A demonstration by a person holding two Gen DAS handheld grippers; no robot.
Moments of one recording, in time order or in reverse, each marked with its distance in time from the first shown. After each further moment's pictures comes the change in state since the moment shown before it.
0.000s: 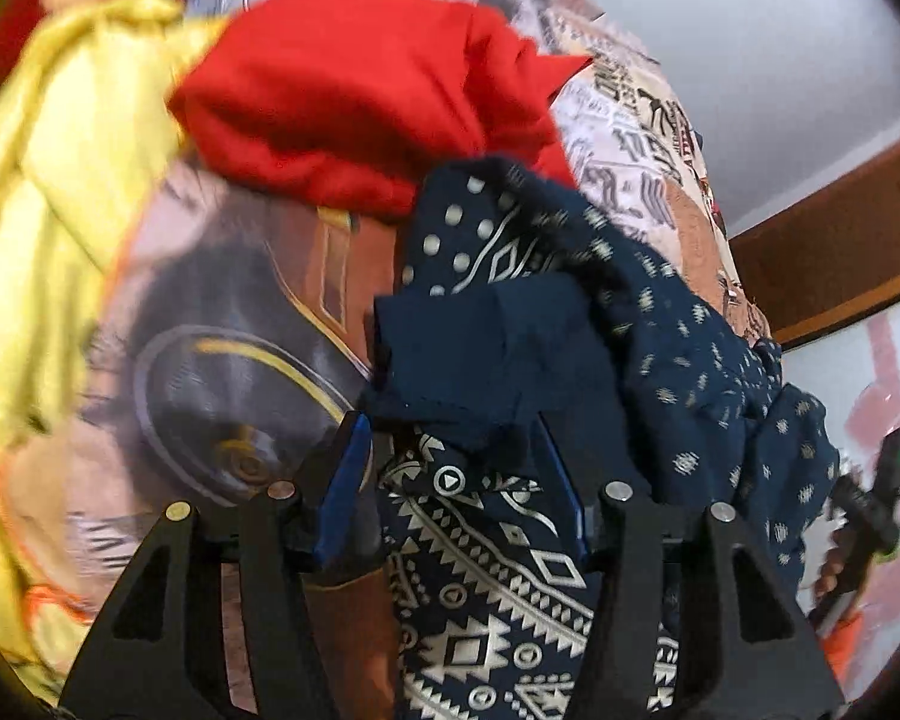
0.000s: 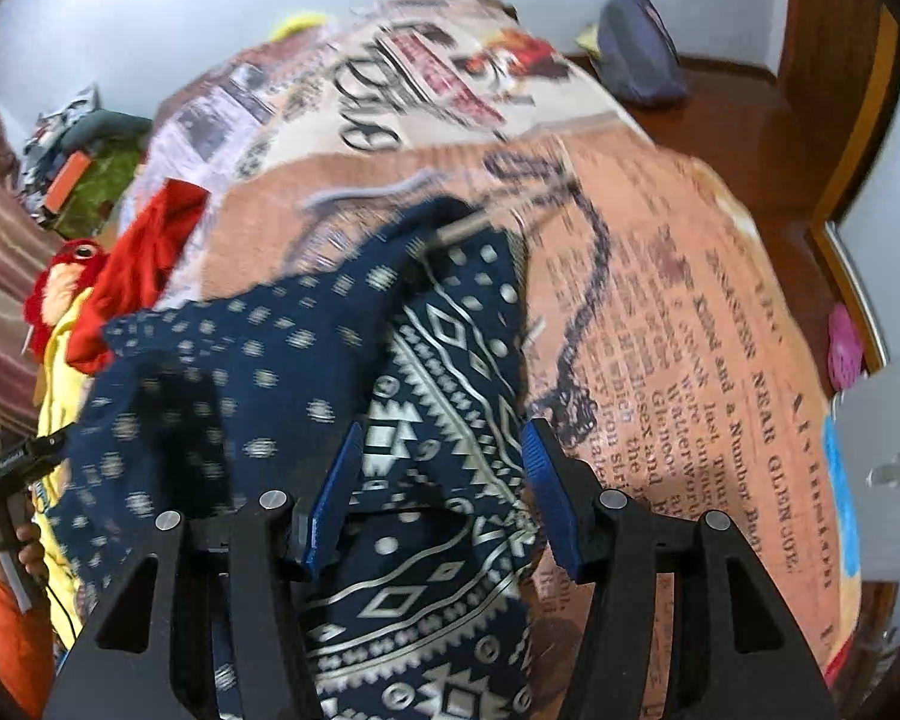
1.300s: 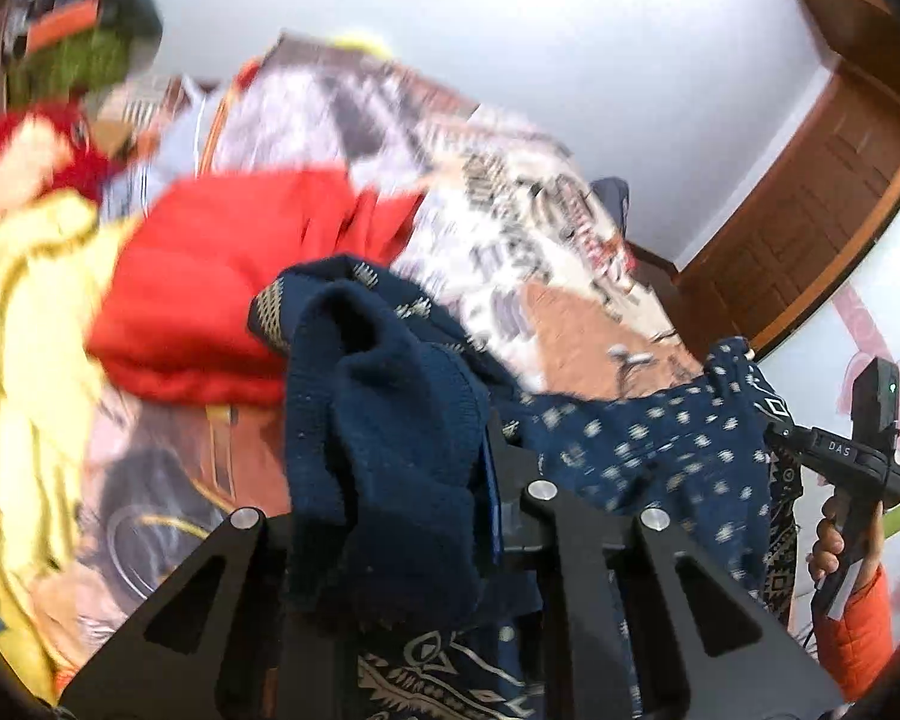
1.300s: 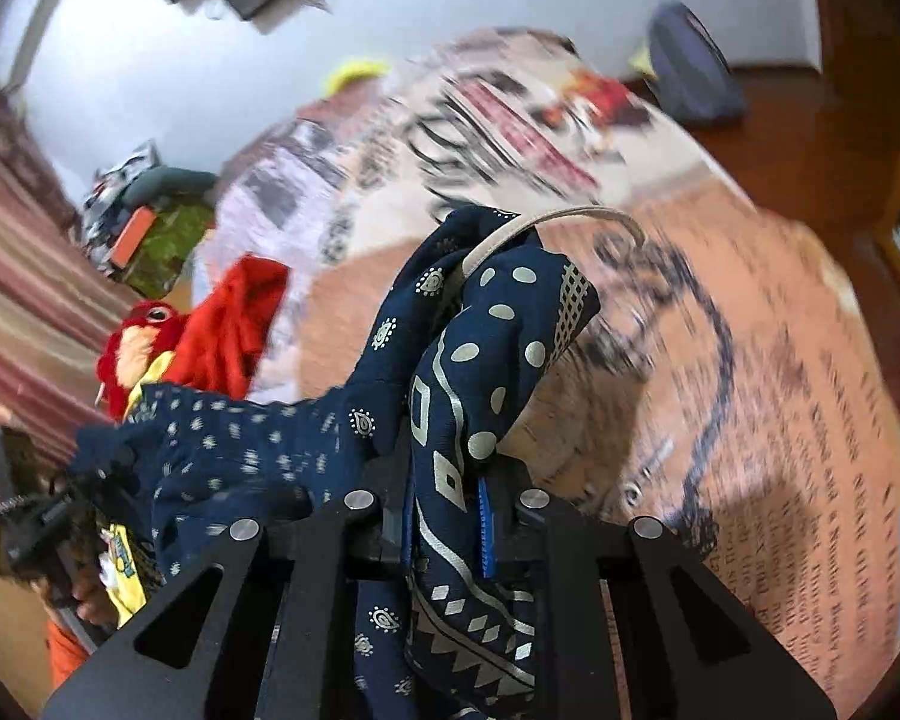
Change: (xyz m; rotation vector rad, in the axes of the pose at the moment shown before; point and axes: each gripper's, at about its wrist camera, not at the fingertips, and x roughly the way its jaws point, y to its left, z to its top) left arm -0.069 -0.127 0.006 0.263 -0.290 -0.008; right arm -0.028 0.042 0.046 -0.009 -0.136 0.204
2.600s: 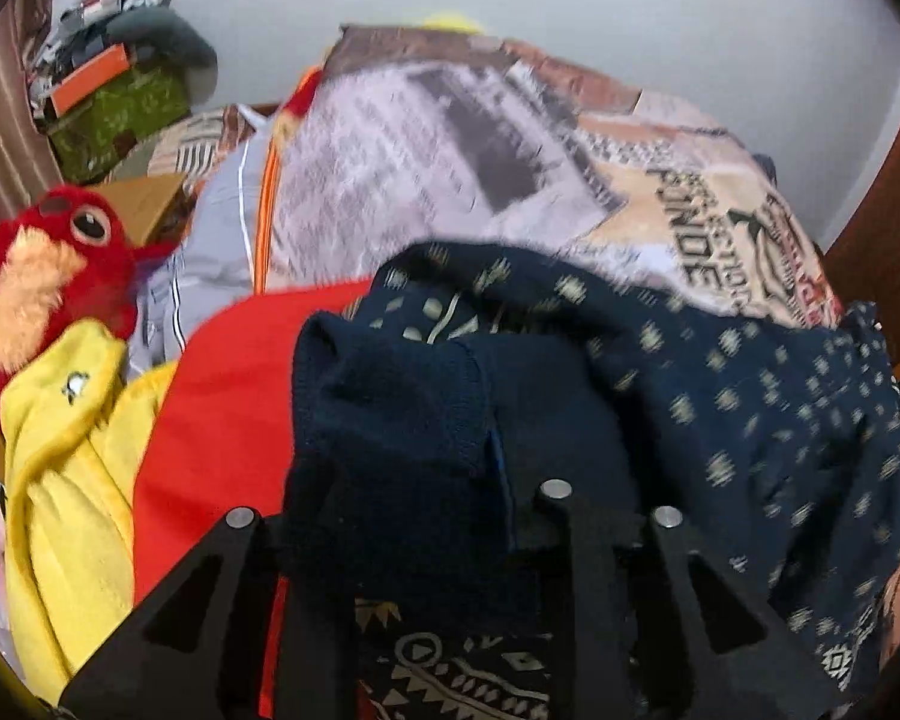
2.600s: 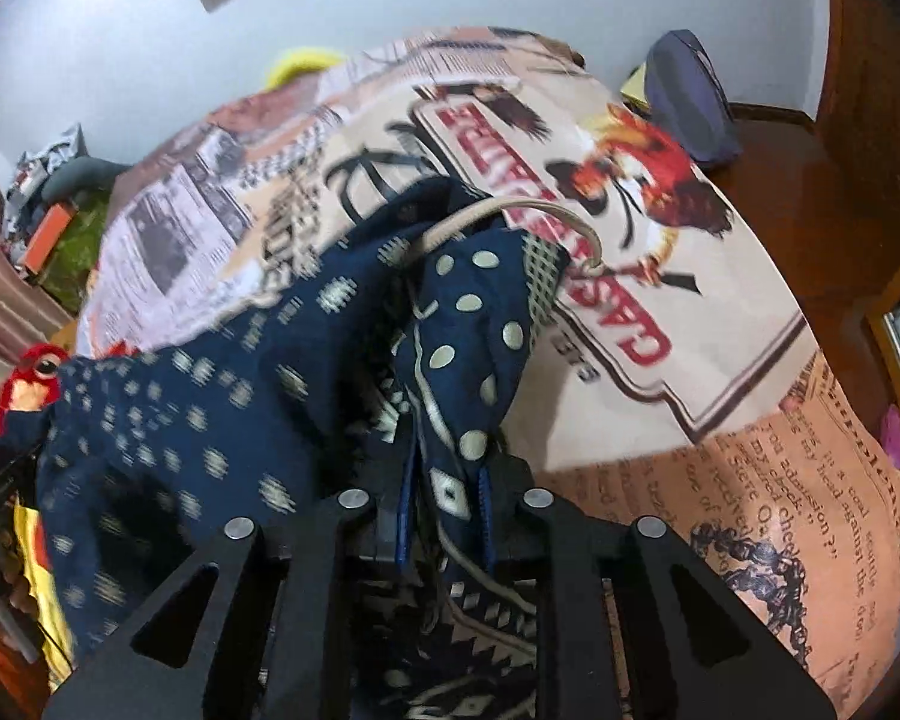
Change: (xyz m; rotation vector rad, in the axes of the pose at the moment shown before) left arm 0.175 0.102 0.131 0.046 0.091 0.352; right arm 0.162 -0.009 0.116 -0.029 0.043 -0.203
